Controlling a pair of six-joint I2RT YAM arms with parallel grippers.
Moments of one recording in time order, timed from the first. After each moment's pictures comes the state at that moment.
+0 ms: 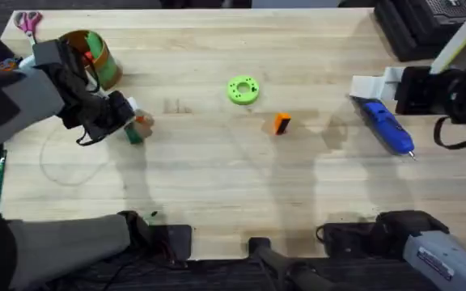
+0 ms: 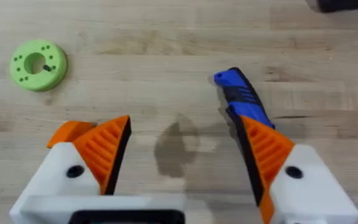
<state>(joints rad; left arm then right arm) 0.33 1.48 0.77 -0.55 0.11 -0.29 0.00 0.88 0.88 -0.82 -0.02 0.05</state>
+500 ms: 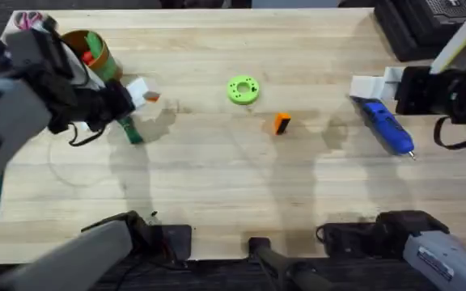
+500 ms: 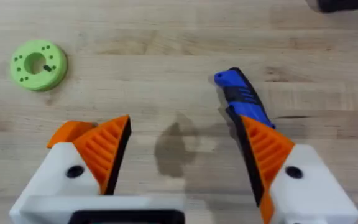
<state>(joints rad) 0.33 1.29 0.75 -0.57 0.34 -0.24 0.00 0.88 0.88 -0.82 -0.02 0.05</state>
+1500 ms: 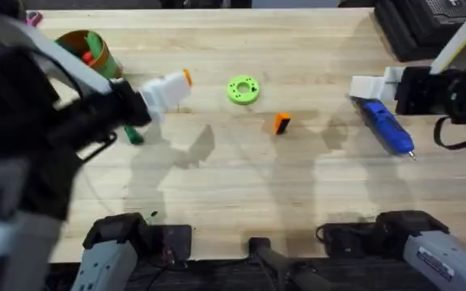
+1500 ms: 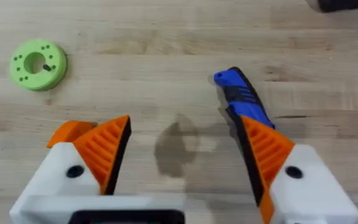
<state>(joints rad) 0.18 0.70 0.56 -0.38 0.71 -0.23 0.00 0.88 0.88 -0.83 -0.02 0.05</state>
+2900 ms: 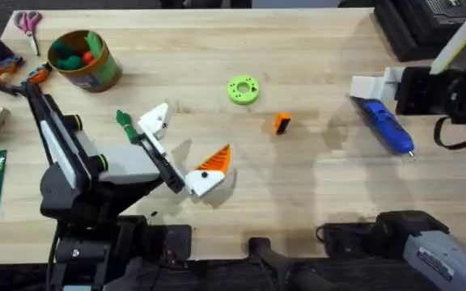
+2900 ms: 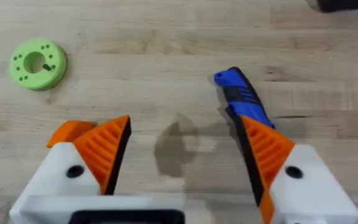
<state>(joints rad) 0.00 0.01 0.02 -0.10 0.89 0.04 0.00 0.88 0.88 -0.83 -0.02 0.05</state>
